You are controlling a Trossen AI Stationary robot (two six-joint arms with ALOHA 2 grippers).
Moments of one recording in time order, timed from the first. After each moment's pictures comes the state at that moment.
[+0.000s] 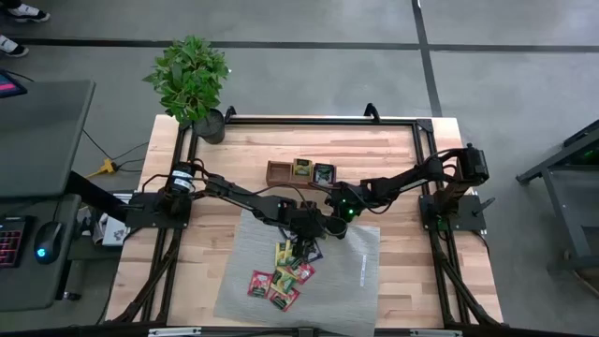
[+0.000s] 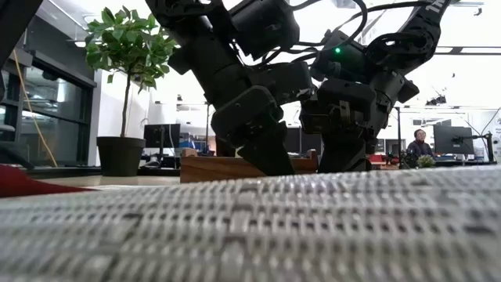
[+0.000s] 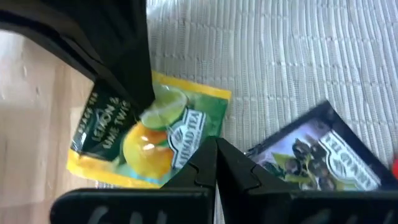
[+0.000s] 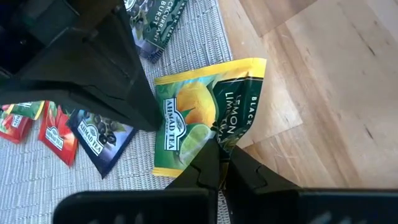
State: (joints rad) left arm -0.17 2.07 1.28 -0.19 0.02 0.00; right arm -0.03 1.74 0.71 0.08 -0.27 0.58
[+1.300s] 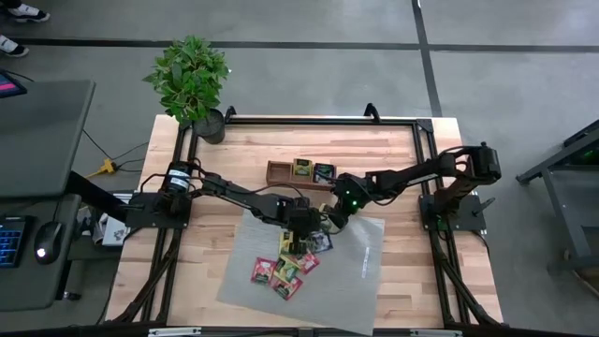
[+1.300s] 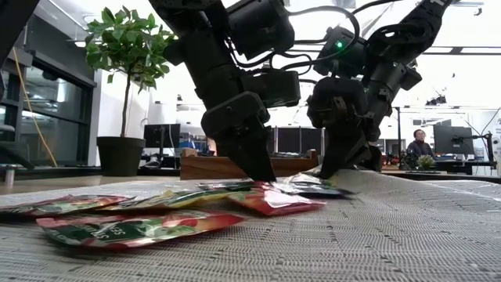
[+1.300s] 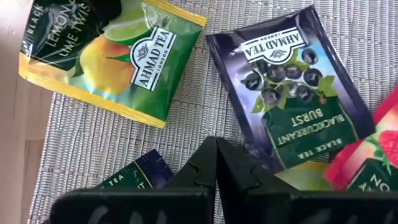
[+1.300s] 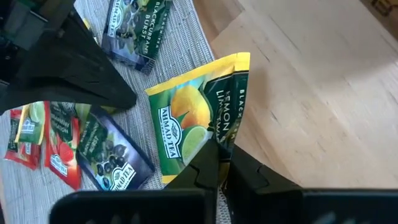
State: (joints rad) left arm -0.17 2.06 1.28 -0.32 -0.04 -0.08; right arm -0.10 1.63 0.70 -0.07 -0.20 0.67
